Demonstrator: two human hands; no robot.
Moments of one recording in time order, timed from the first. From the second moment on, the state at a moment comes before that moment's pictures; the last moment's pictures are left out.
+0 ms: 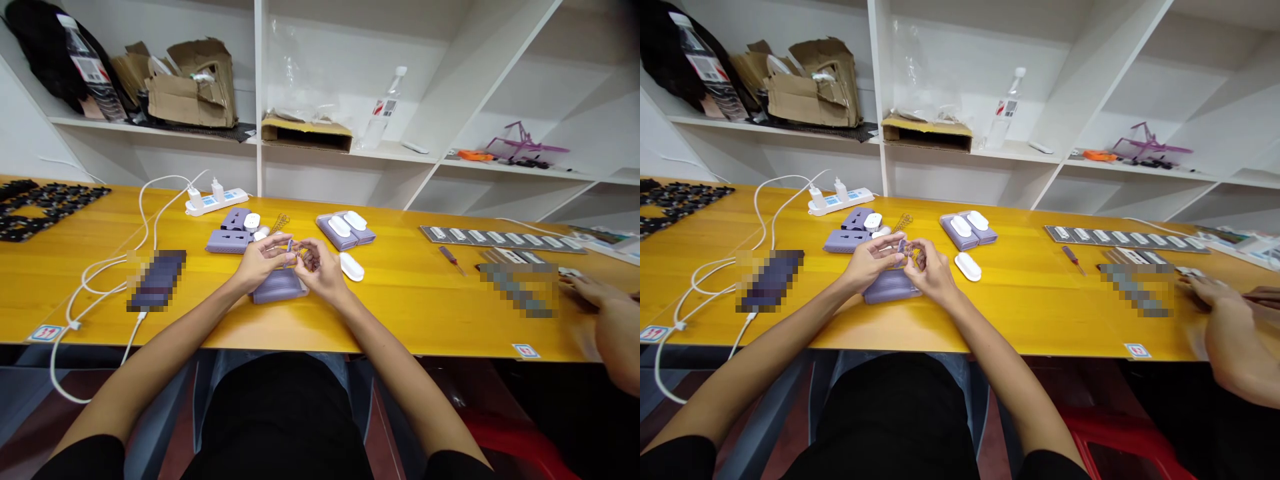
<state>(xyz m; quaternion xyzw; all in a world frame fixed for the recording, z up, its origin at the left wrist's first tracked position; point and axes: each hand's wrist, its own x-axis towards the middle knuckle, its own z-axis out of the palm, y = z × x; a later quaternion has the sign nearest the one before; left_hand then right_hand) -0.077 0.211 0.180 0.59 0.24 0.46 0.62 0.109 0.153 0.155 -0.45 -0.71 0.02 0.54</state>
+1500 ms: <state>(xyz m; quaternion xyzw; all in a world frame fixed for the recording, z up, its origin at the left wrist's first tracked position) -0.078 0.213 0.175 0.62 0.23 0.43 0.61 0.108 0.145 0.166 -0.39 -0.80 -0.03 0.46</state>
